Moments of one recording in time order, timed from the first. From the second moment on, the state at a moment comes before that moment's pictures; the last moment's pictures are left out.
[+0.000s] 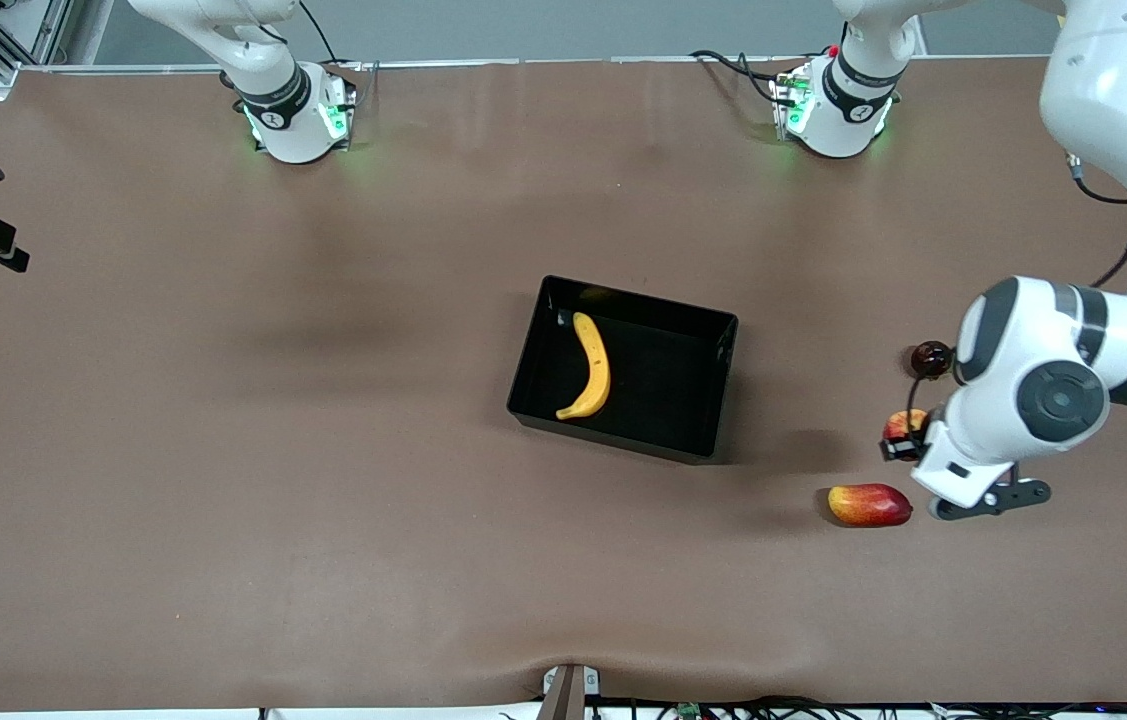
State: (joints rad) left arm 0.24 0.62 -0.42 -1.50 0.39 1.92 -0.49; right arm -0.04 0.01 -0.09 -1.53 0.00 1.50 -0.12
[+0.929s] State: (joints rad) left arm 0.33 0.70 -0.44 -1.62 0.37 2.11 -0.46; right arm -0.04 0.01 -0.09 -1.53 0.00 1.50 -0.12
